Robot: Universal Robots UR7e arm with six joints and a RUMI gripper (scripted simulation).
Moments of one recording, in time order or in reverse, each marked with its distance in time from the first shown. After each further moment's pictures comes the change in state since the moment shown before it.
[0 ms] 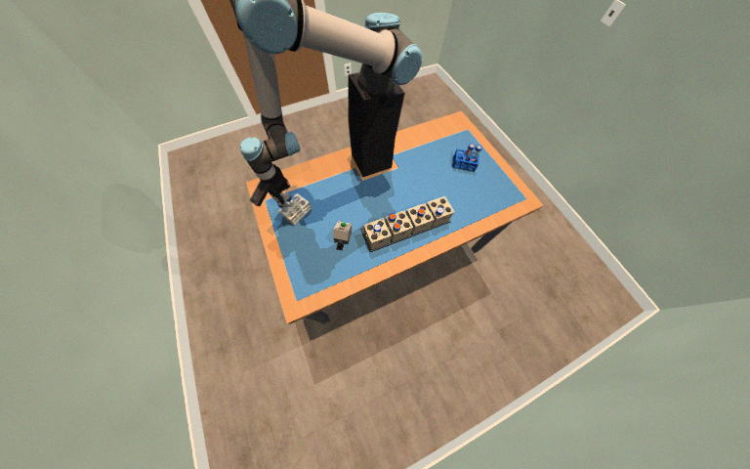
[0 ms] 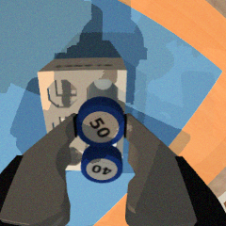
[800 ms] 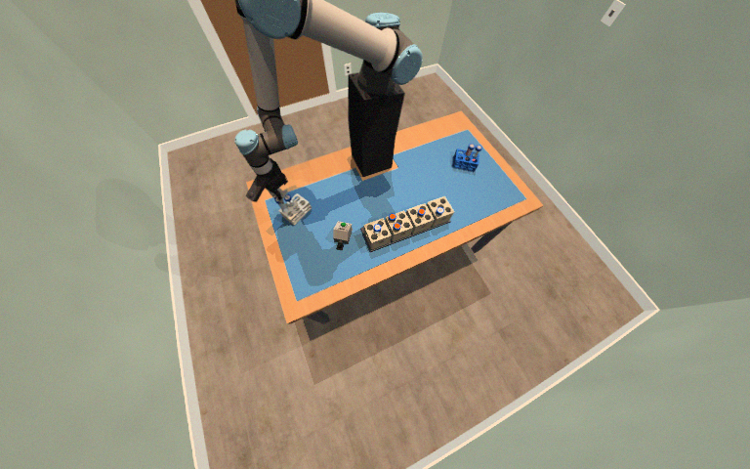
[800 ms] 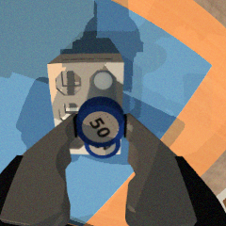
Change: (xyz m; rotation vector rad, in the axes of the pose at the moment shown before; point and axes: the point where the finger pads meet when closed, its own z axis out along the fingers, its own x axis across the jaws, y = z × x) arm 0.000 0.000 -0.033 0.000 0.000 0.000
